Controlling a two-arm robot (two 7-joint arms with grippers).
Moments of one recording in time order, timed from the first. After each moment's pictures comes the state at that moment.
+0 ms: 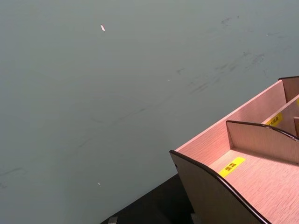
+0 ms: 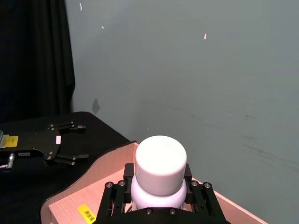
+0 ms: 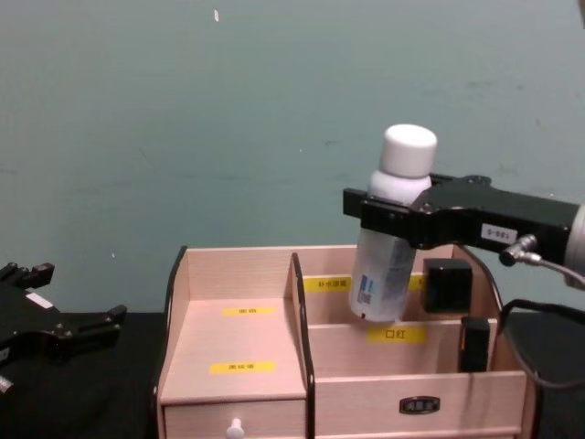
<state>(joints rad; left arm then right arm) -0.20 0.60 0.45 -1.41 -0.25 -0.12 0.03 0.35 0.36 -0.42 -1.47 0.36 0.00 0.48</state>
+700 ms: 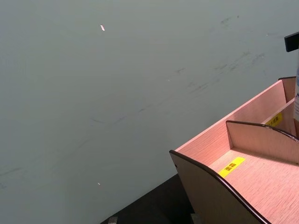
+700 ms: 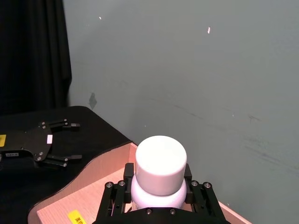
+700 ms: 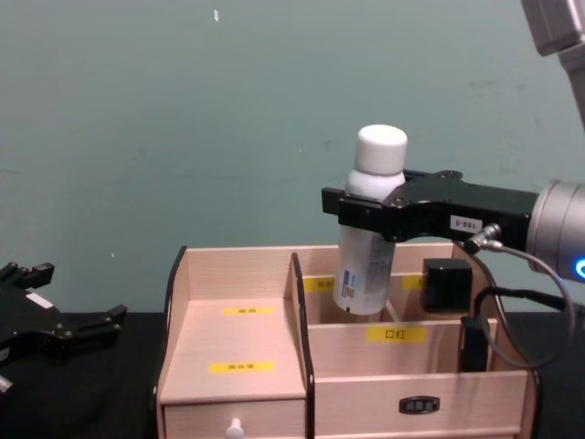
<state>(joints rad) -0.20 0.60 0.45 -1.41 -0.25 -0.12 0.03 0.42 0.33 -0.45 -1.41 0.33 0.03 0.47</state>
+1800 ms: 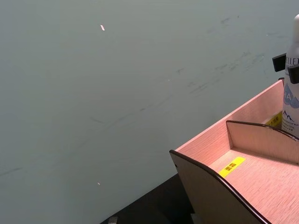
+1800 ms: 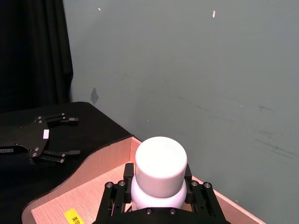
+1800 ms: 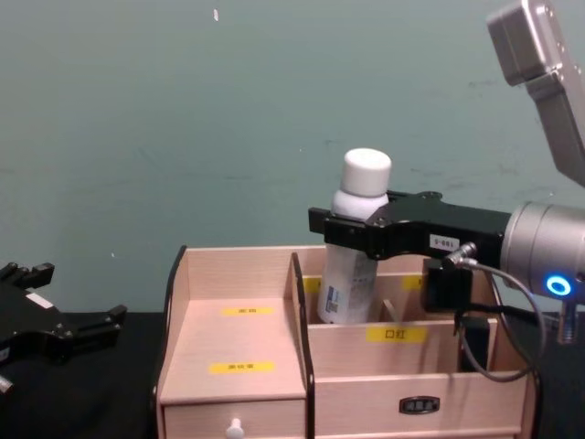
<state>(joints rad) -0.20 0.60 0.45 -1.41 -0.25 -0.12 0.03 0.47 0.29 -0.48 -1.29 0.33 0.00 0.49</state>
